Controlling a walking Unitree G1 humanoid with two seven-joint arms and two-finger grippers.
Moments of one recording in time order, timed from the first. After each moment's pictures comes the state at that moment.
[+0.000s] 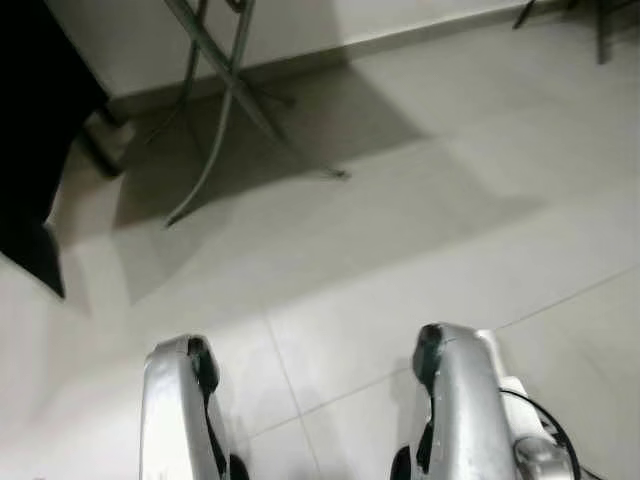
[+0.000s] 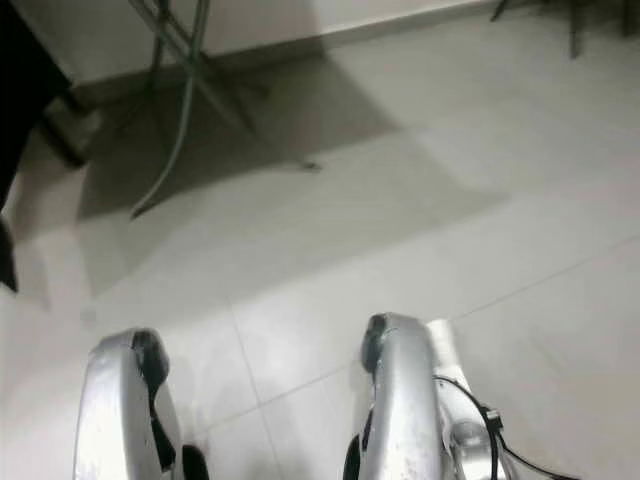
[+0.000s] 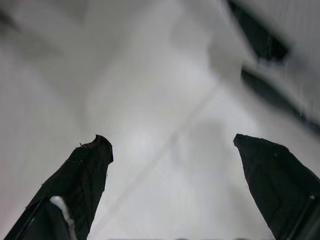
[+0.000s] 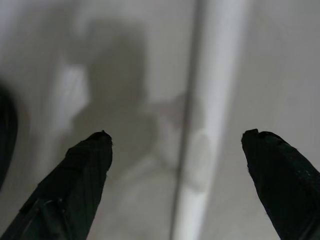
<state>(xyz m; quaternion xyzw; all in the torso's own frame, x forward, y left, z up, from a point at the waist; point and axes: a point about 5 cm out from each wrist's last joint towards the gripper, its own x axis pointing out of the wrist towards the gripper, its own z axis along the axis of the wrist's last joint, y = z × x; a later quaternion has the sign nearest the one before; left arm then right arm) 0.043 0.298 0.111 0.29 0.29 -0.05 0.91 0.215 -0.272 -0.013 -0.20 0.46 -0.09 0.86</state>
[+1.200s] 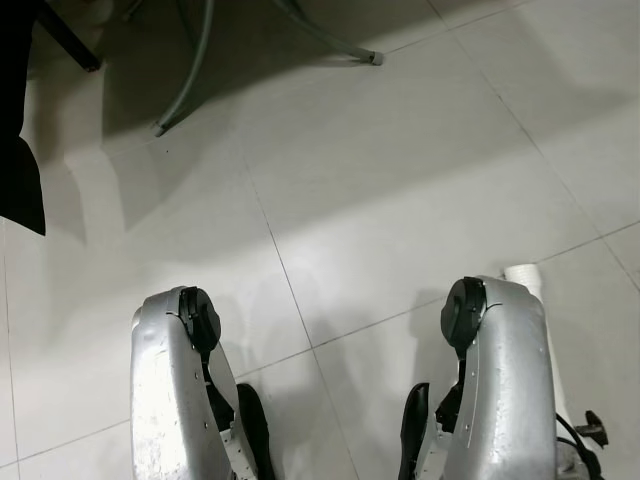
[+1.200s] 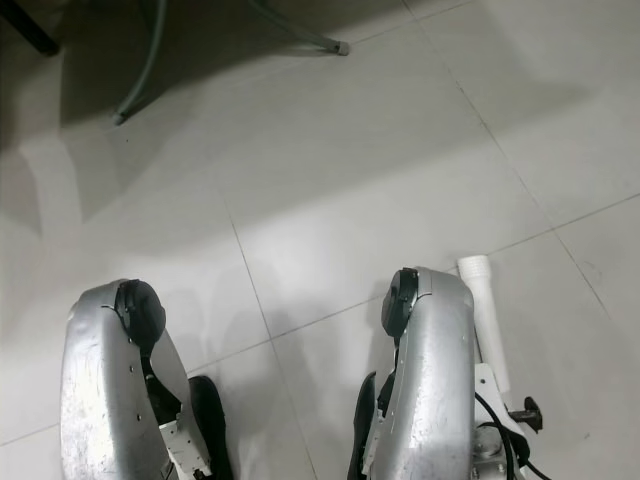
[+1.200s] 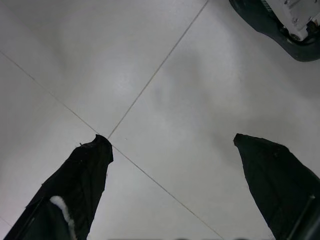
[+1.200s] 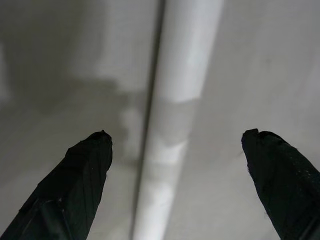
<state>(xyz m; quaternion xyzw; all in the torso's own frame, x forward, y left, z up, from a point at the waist) 0.015 0.308 0.140 0.30 0.31 -0.06 0.90 0.209 -0.291 -0.006 -0.26 0.39 -0.22 0.86</state>
